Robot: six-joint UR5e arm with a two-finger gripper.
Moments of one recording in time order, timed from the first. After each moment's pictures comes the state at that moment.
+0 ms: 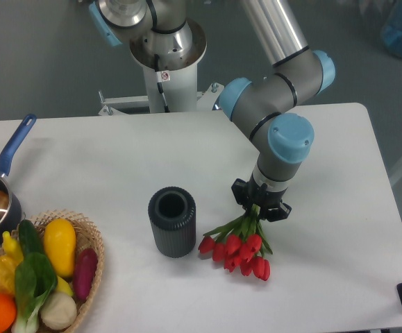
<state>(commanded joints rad) 2.60 -1.99 -1.67 -1.00 1.43 1.15</state>
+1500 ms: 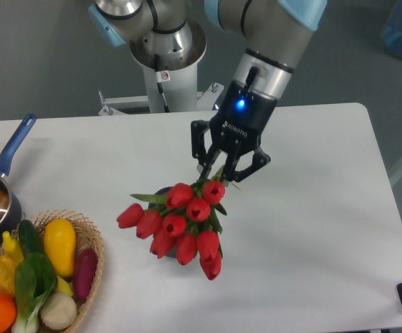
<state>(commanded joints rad) 2.64 -1.68 -1.61 -1.02 0.70 1.07</state>
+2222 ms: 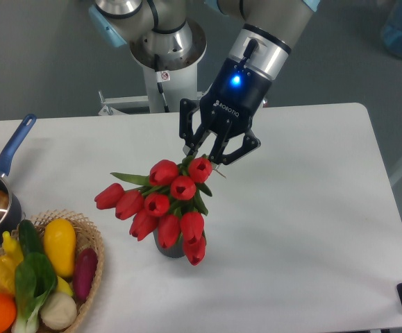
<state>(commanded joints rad) 2.64 -1.67 -1.62 -1.04 0.66 1.06</state>
